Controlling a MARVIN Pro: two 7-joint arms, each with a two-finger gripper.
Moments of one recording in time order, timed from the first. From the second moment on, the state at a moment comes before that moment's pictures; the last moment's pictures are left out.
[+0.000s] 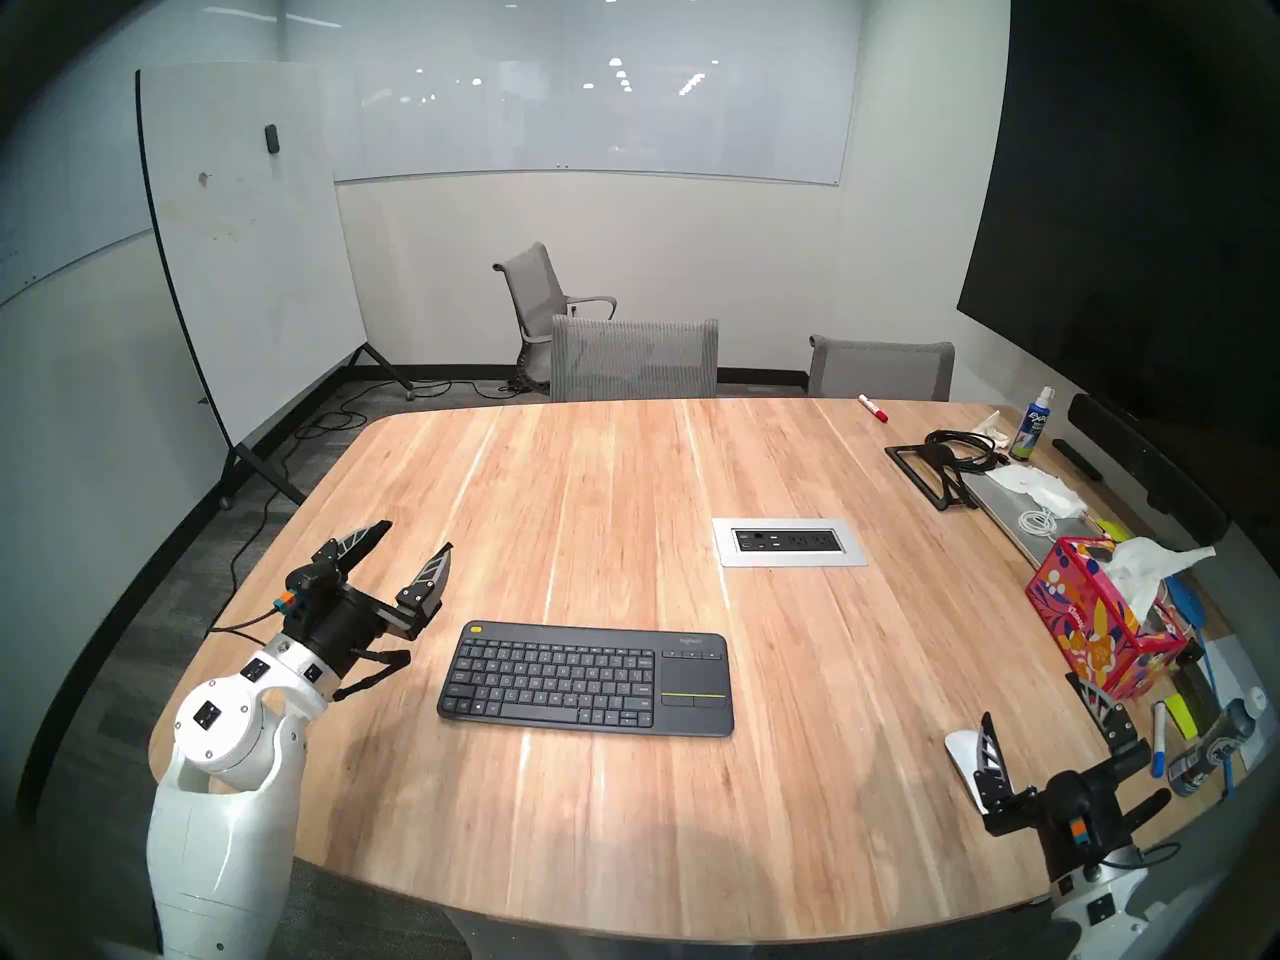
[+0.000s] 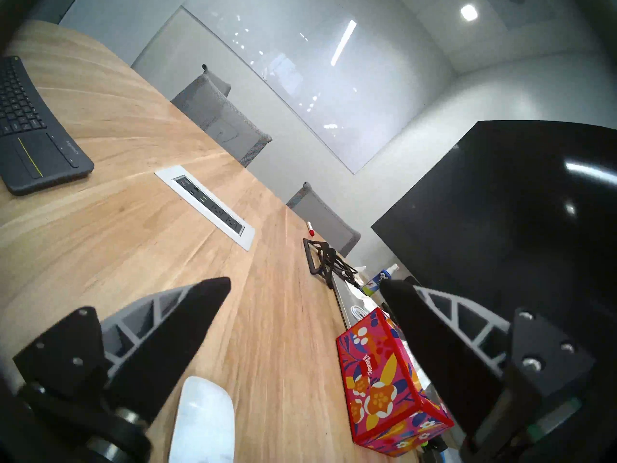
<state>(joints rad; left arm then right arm) 1.85 -1.46 -1.81 -1.90 -0.18 -0.07 -0.55 -2.81 -1.18 2.12 -2.21 -0.15 -0.31 -0.25</state>
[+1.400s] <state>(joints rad) 1.85 -1.46 -1.81 -1.90 -0.18 -0.07 -0.55 -2.72 -0.90 2.19 -2.11 0.43 0.17 0.17</state>
